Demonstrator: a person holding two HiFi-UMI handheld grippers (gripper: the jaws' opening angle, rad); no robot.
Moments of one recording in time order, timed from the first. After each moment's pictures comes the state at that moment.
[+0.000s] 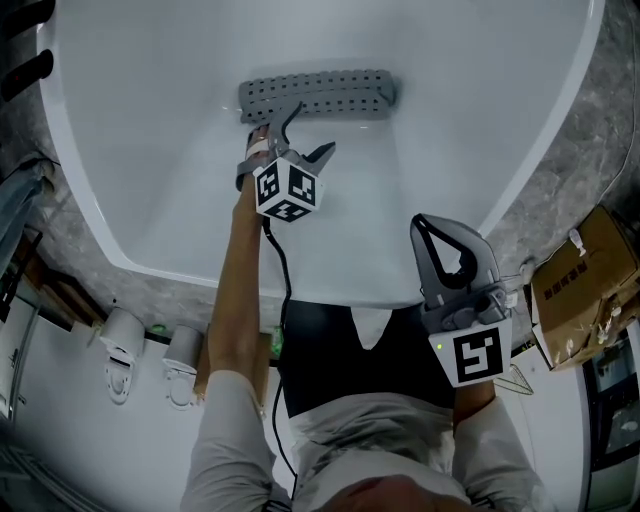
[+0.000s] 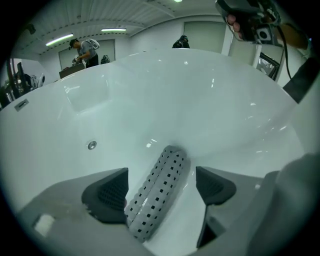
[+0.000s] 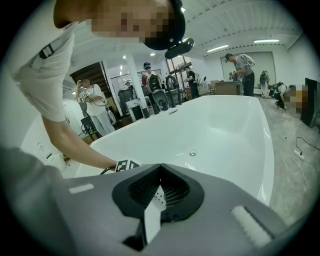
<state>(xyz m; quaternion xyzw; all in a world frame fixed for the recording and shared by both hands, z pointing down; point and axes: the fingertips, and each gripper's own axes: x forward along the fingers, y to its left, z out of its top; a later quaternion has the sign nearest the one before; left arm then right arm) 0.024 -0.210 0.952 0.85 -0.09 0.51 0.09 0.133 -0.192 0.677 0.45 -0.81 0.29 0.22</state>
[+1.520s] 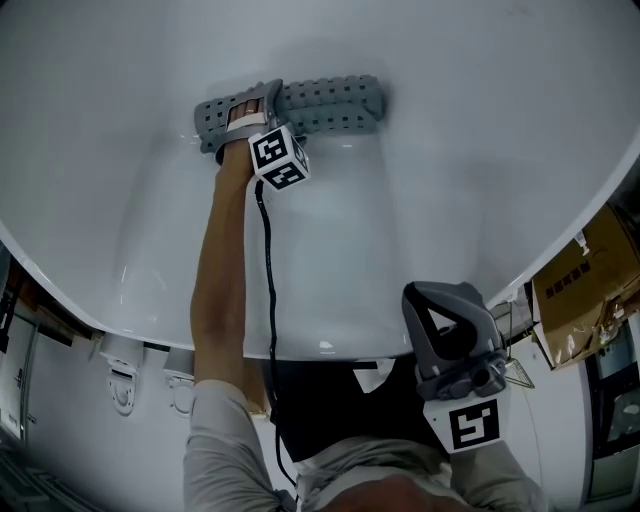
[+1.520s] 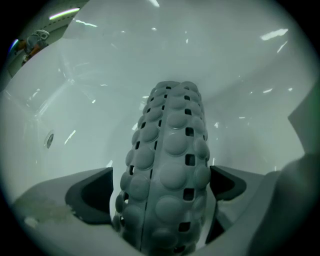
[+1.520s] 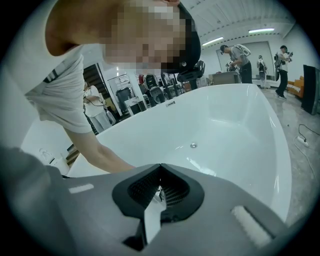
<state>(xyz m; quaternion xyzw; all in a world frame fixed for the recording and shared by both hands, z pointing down) 0.015 -0.204 1.162 0.77 0.06 0.63 0.01 0.140 -0.184 0.735 0.45 -0.81 0.32 0.21</state>
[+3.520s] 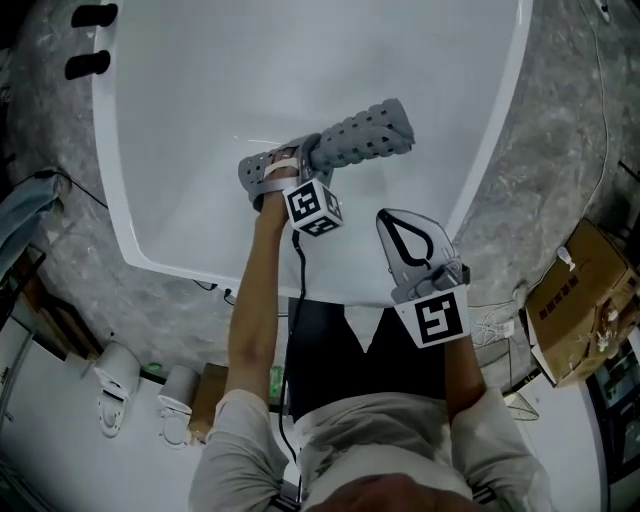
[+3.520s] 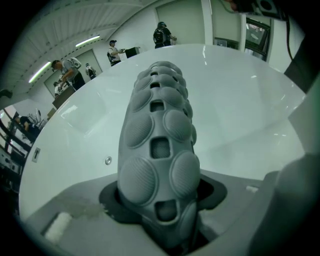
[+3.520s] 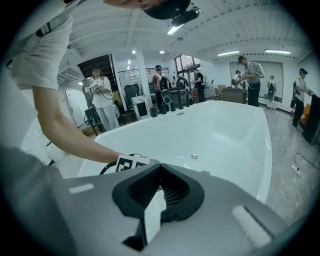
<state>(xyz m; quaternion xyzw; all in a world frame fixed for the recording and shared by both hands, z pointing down) 0.044 -0.211 0.901 0.82 -0.09 0.57 -0.05 0.104 -0.166 0.663 0.44 -0.82 0.25 0.26</state>
